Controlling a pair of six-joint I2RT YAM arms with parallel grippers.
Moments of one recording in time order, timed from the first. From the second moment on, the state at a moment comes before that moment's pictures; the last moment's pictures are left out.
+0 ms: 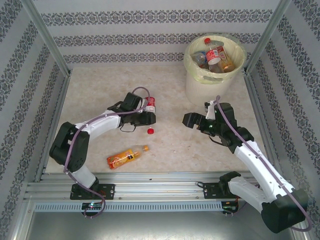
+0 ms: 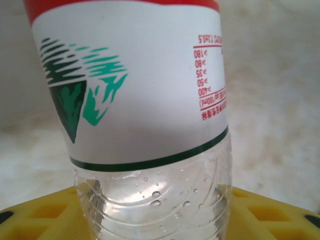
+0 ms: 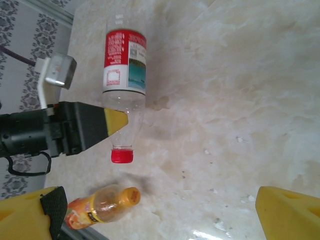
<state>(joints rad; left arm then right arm) -0.47 1.64 1.06 -0.33 0.37 -0.54 0.33 0.94 0.76 -0.47 -0.42 0.68</state>
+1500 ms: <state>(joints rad) -0.65 1.45 0.92 0.06 0.71 -0.47 0.42 1.13 0.84 -0.18 -0.51 0.86</state>
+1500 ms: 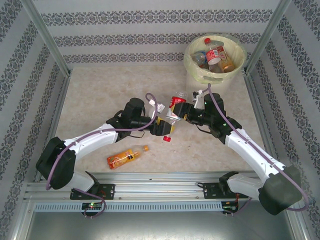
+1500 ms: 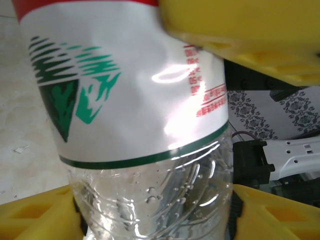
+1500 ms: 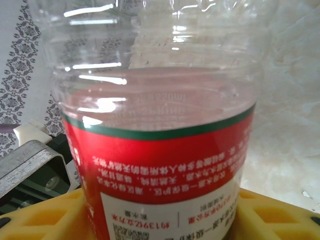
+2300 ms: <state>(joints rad) -0.66 1.35 0.94 0.30 0.53 -0.39 0.34 0.99 1.19 -0.68 -0.26 0.55</state>
